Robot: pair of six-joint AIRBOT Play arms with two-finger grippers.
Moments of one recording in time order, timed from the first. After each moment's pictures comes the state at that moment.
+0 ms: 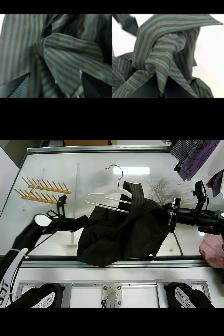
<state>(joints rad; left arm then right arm) -0.15 -1.16 0.76 0.77 -0.81 -1.33 -0.24 -0.99 0.85 -0.24 1.36 -0.01</state>
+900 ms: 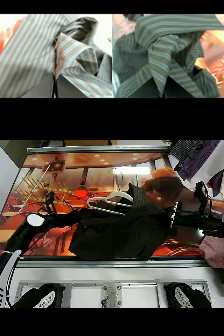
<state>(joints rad) -0.04 -1.09 0.79 0.81 -0.78 -1.44 -0.24 -0.89 0.85 -0.34 1.38 0.16</state>
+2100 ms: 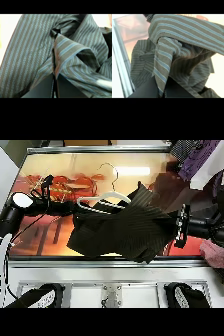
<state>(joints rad) -0.01 -1.20 1.11 0.97 -1.10 -1.40 -0.24 -0.70 0.85 -0.28 1.43 0.27</state>
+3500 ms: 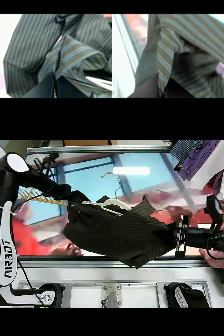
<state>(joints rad) -0.06 -1.50 1.73 1.19 -1.56 -1.44 -0.21 -0.61 0.85 -0.41 1.48 0.42</state>
